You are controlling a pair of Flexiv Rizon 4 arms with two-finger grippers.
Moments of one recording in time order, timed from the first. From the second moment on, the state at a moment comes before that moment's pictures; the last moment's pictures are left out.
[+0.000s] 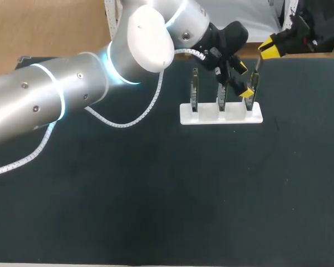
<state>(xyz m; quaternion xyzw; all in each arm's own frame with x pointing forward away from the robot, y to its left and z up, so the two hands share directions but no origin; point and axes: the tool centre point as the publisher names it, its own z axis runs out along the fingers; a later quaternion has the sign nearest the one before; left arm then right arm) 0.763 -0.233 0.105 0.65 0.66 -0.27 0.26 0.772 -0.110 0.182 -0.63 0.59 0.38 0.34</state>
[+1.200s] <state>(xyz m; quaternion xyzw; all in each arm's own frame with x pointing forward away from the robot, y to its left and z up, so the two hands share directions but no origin) 0.763 -0.233 0.105 0.65 0.66 -0.27 0.26 0.776 -0.110 0.175 -0.64 0.59 0.37 0.32</state>
